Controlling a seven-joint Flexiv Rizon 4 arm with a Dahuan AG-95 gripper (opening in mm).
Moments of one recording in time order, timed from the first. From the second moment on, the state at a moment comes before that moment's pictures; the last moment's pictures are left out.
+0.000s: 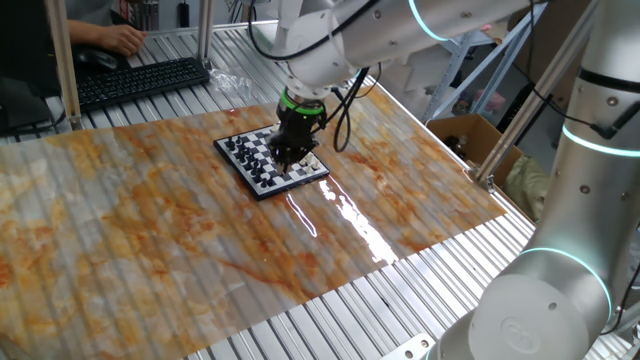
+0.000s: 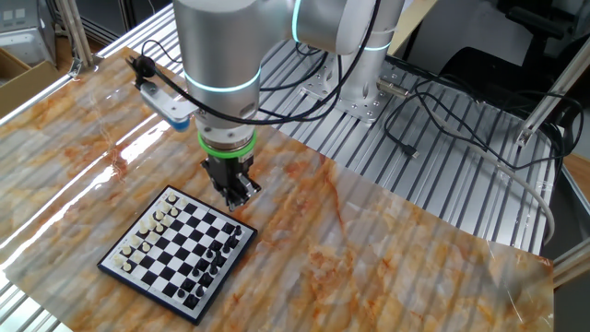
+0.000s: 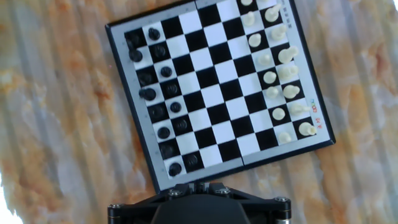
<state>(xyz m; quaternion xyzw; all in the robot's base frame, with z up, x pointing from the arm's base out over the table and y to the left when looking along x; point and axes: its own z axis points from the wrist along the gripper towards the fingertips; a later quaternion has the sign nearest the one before) 0.563 -0.024 0.073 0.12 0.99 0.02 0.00</state>
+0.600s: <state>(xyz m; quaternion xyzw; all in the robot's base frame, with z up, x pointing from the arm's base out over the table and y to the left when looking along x) 0.581 -0.023 0.069 0.16 0.99 0.02 0.00</state>
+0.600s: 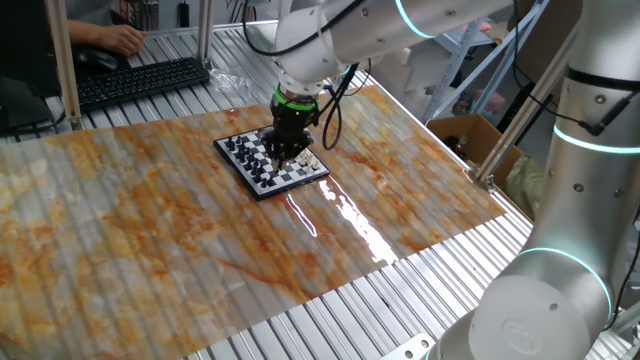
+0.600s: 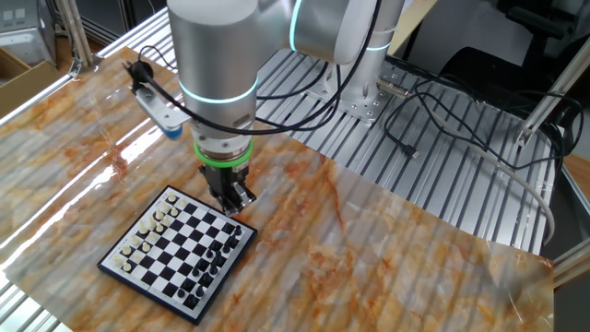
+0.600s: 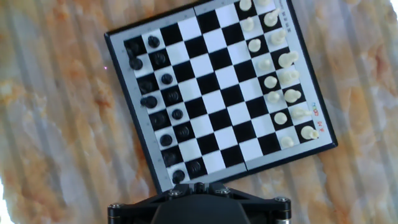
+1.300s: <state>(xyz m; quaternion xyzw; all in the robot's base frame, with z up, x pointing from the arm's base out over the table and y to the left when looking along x) 0.597 -0.025 0.065 0.16 0.99 0.02 -0.01</state>
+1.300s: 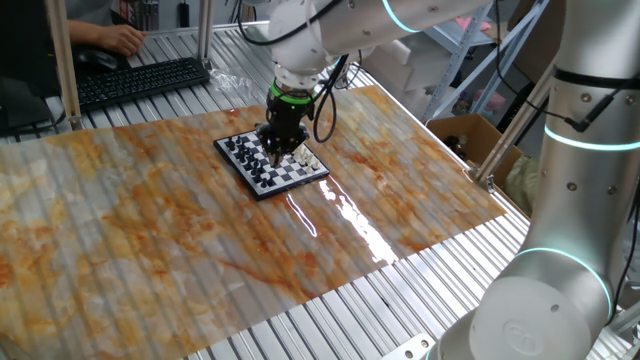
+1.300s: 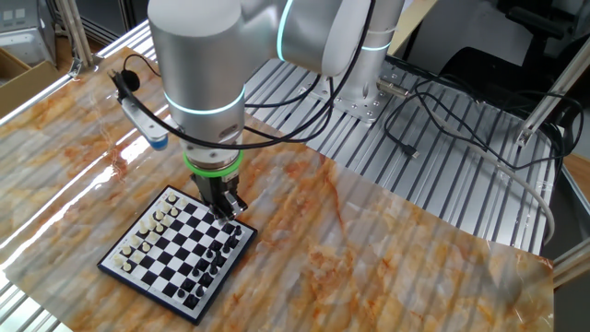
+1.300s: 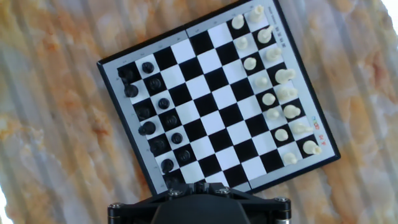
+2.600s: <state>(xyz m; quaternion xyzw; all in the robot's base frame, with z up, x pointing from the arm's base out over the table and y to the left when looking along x) 0.602 -0.019 0.060 0.17 0.98 0.02 0.00</state>
